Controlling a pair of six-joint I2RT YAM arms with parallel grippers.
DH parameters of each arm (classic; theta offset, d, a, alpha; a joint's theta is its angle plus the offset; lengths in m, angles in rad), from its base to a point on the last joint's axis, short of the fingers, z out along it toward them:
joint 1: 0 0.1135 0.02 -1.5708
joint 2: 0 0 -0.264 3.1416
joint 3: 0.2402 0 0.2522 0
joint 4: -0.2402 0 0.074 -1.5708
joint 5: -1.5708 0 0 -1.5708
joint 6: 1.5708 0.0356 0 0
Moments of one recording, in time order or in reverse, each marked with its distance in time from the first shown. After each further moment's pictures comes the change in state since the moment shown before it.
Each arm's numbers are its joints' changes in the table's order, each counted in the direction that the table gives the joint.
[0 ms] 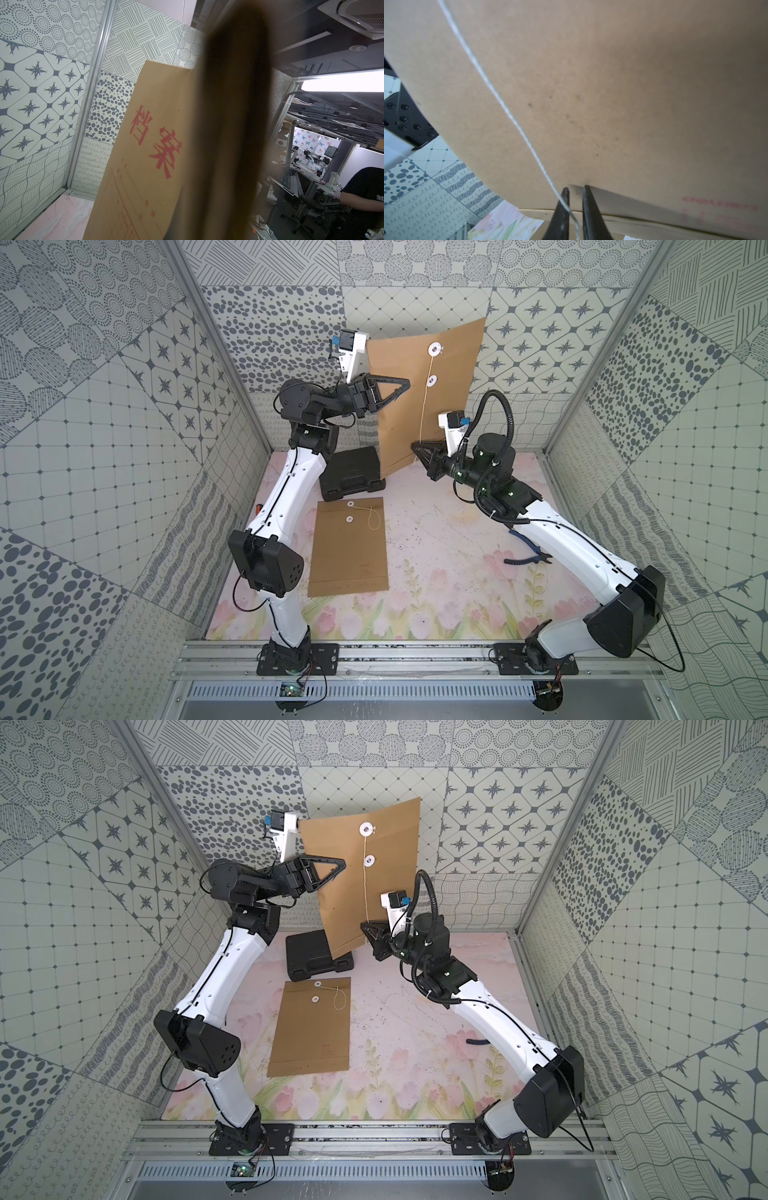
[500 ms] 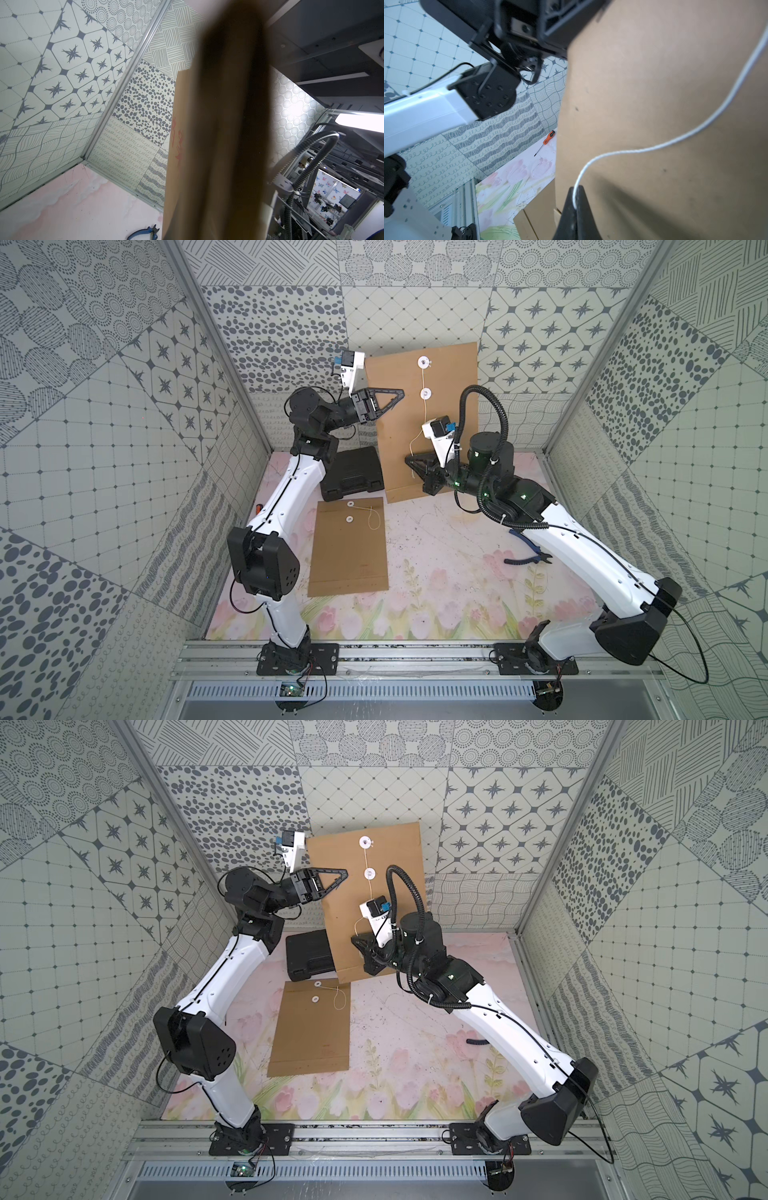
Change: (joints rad) left arm 0.027 -0.038 -0.232 -0.043 0.094 0.018; right arm 0.142 -0.036 0.204 -0.413 -0.053 -0.181
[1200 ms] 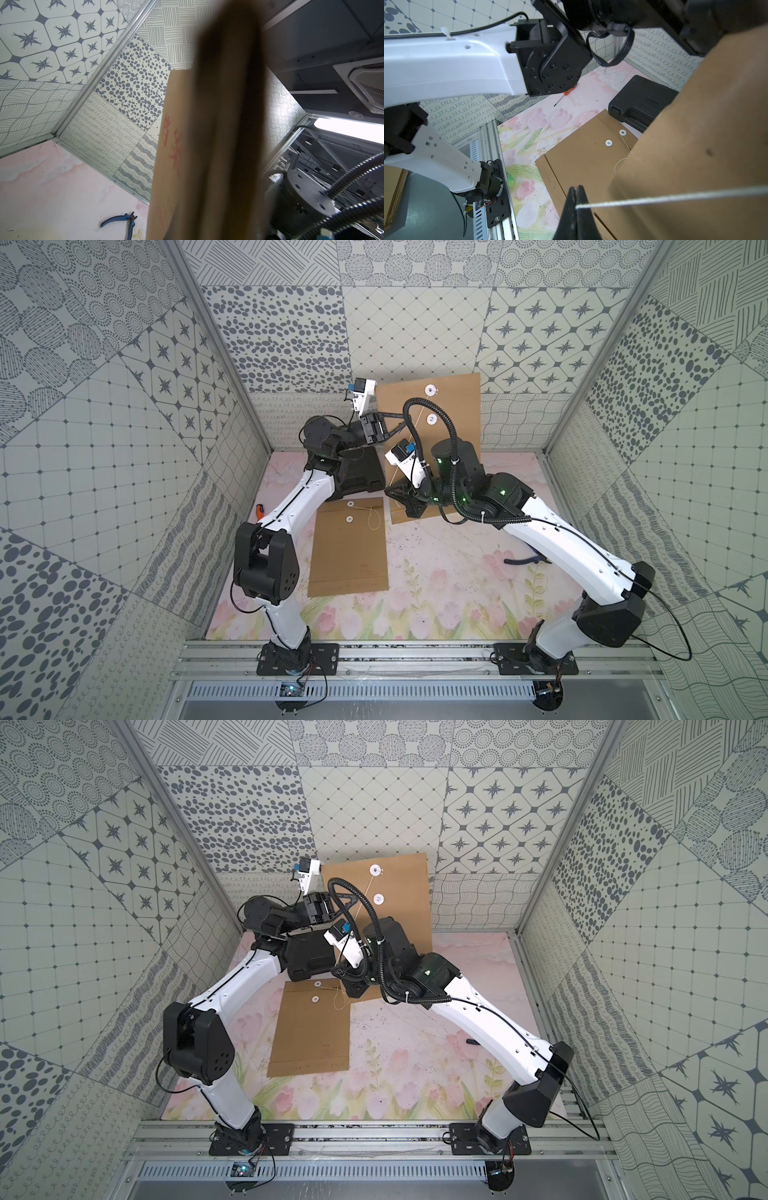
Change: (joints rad) left arm -0.039 -0.024 -0.251 0.323 -0.008 -0.198; right arm 0.115 0.134 0.160 -0.319 0.024 -0.072
